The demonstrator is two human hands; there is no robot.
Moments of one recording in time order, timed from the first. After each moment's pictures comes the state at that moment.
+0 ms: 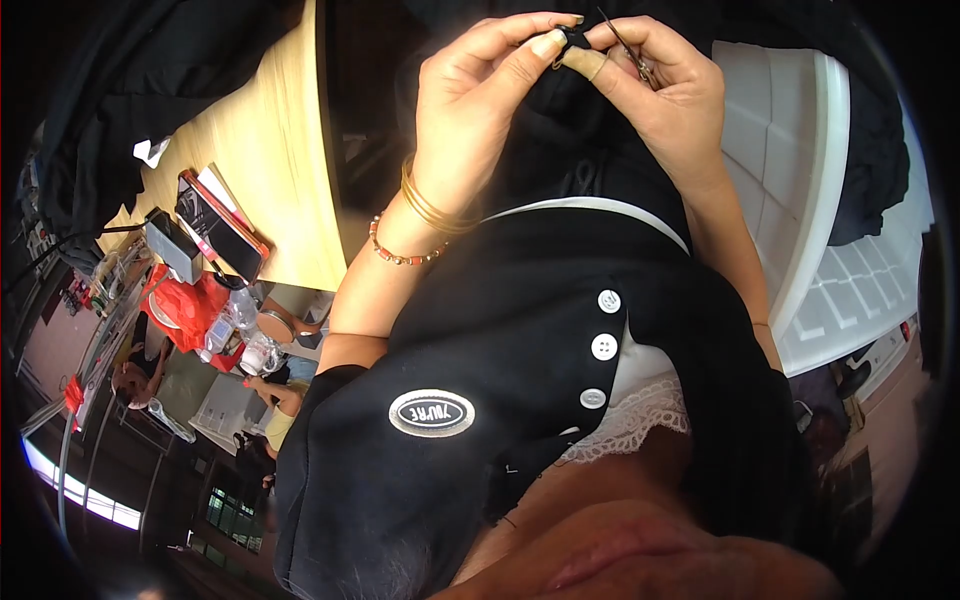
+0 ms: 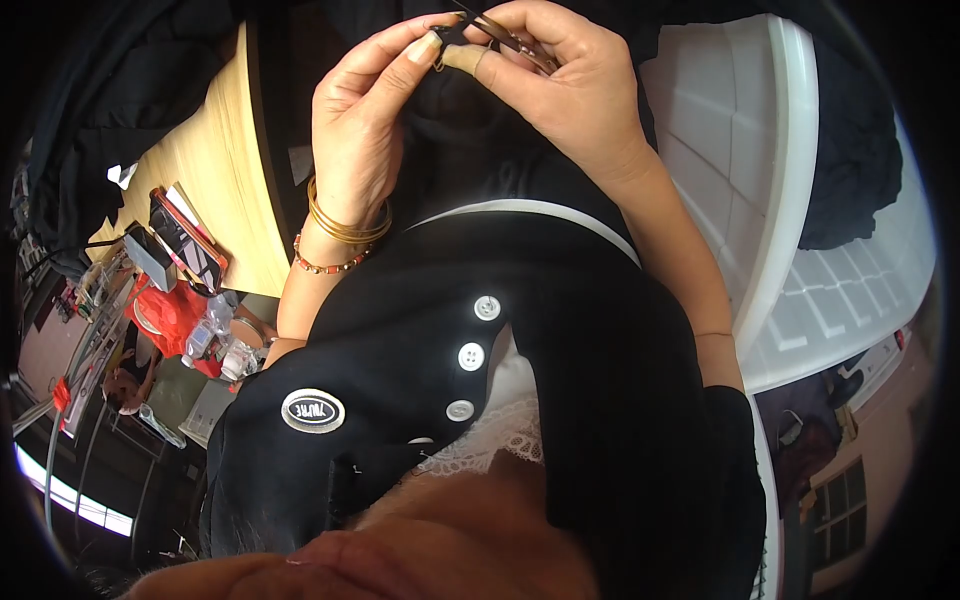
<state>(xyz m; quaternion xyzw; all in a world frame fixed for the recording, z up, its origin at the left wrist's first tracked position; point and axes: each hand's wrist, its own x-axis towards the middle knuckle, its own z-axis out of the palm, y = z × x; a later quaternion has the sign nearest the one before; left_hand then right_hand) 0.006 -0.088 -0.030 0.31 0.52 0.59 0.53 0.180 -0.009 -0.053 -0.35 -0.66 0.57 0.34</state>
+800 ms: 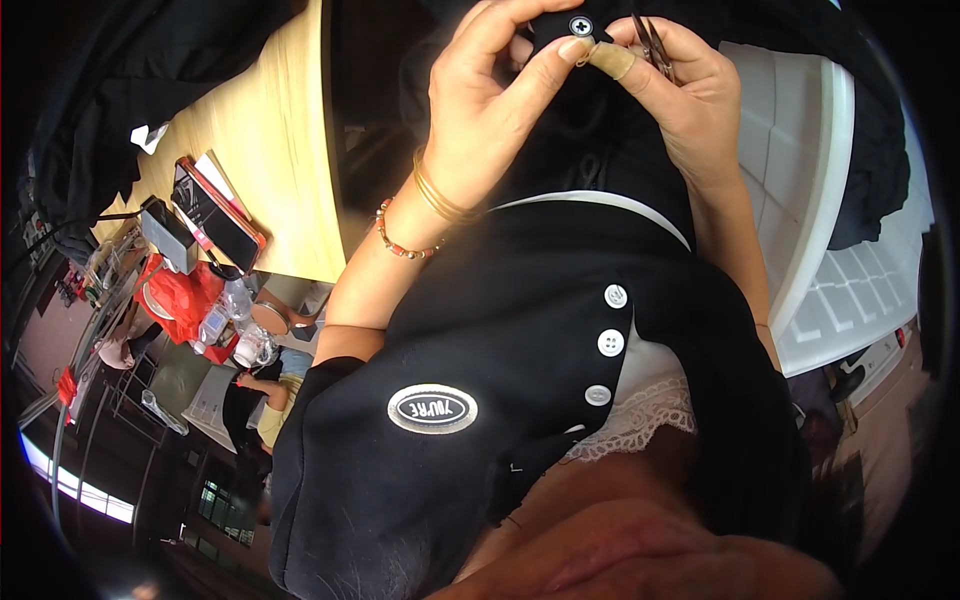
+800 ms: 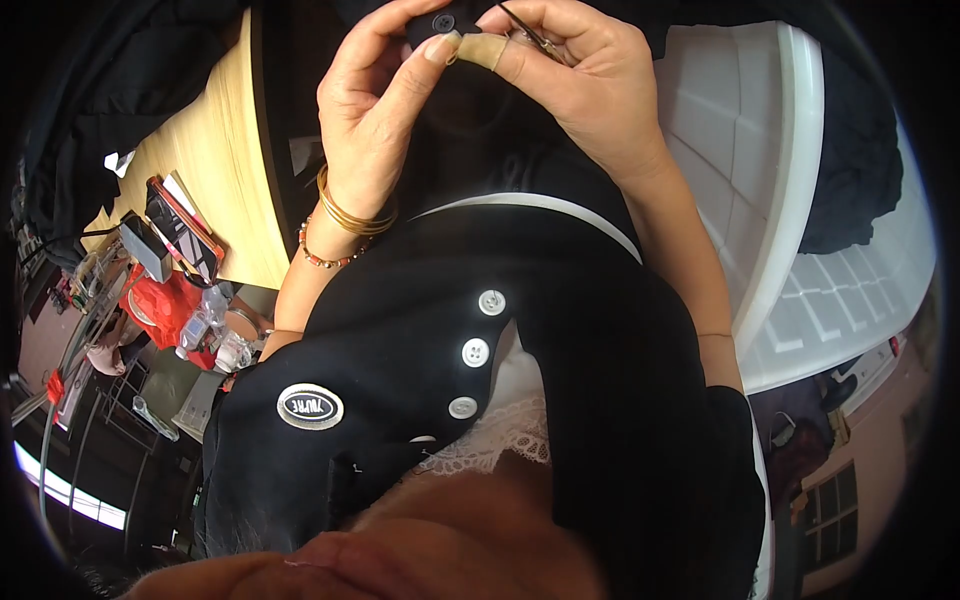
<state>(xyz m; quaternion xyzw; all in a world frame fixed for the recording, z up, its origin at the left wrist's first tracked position) 0.005 -0.089 -0.028 0.45 0.56 0.56 0.41 0.182 -0.007 -0.044 -0.34 -0.61 0.63 0.32</state>
